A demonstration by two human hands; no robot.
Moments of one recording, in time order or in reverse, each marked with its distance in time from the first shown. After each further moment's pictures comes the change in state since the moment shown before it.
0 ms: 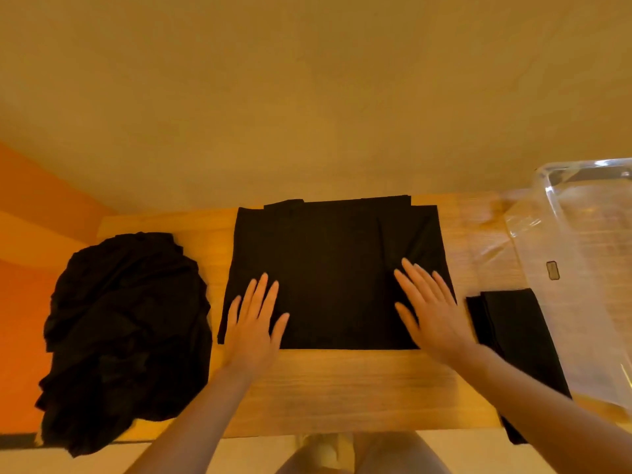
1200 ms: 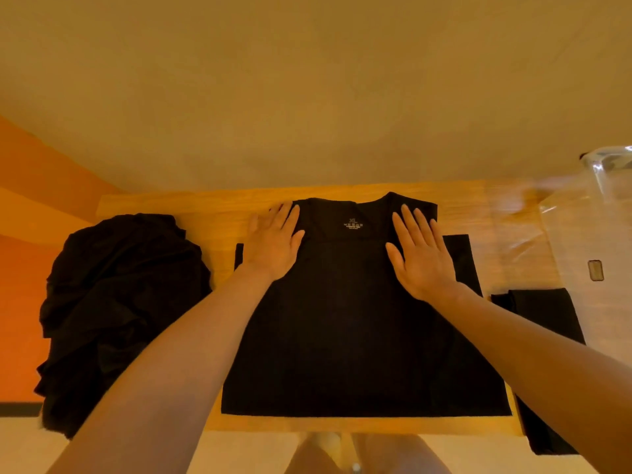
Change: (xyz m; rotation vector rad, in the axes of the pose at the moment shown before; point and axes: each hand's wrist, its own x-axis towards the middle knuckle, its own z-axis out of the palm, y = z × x) left_hand 0.134 0.016 -0.038 0.188 -0.134 0.018; right_hand 0.097 -0.010 0.013 -0.082 -0.025 0.104
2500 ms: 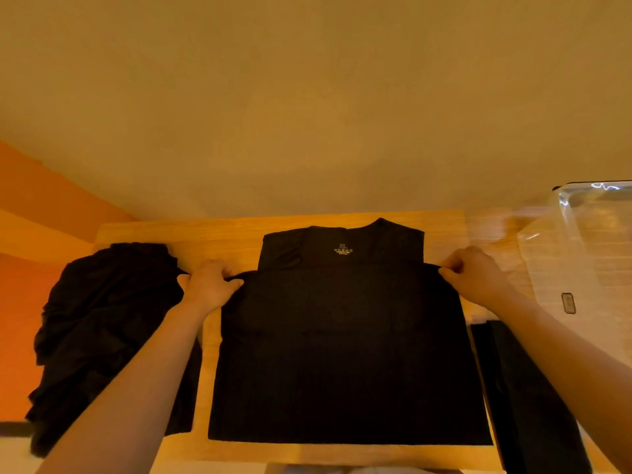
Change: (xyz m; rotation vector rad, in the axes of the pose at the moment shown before) left_hand -0.028 -0.056 -0.029 -0.307 -0.178 -0.455; right_hand 0.006 0.095 -0.063 0.405 -0.172 0.349
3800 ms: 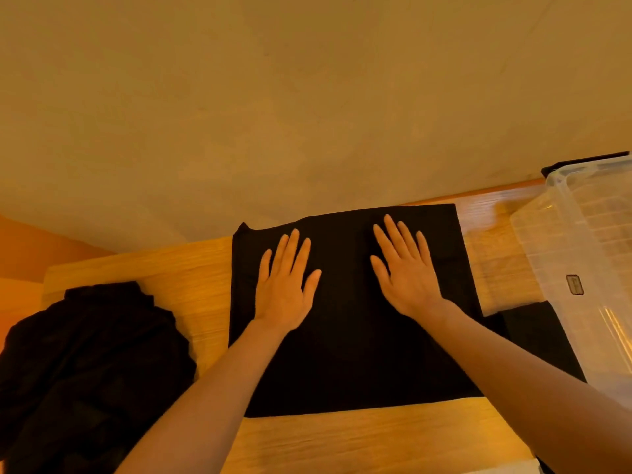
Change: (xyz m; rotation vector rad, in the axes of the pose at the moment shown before) left_hand 0.022 0.082 0.073 0.182 0.219 0.665; right_hand -0.002 -0.078 0.082 -0.317 0.202 -0.241
